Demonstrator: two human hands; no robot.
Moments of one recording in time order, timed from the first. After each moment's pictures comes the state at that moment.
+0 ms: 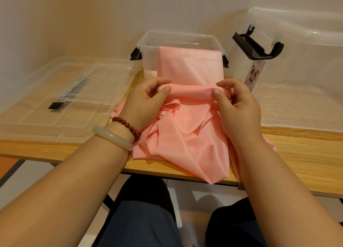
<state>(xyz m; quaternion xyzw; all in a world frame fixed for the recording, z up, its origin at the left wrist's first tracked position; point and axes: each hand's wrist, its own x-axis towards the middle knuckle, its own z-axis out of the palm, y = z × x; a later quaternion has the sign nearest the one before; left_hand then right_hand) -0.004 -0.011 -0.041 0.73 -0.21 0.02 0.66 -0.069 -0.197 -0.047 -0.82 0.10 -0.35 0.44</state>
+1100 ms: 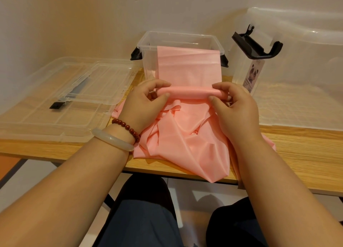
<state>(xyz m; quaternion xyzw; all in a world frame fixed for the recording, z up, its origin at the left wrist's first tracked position) 0.002 -0.005 -0.050 0.77 -0.22 0.08 0.59 -0.070 -0.199 -0.049 -0.85 0.08 -0.32 0.40</state>
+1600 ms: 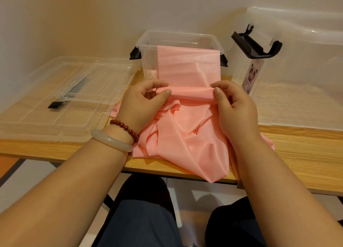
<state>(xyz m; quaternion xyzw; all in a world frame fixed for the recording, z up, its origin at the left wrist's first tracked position) -0.002 -0.006 -0.049 0.74 -0.19 0.08 0.64 -0.072 -0.197 -0.047 -0.84 0.07 -0.33 0.43</state>
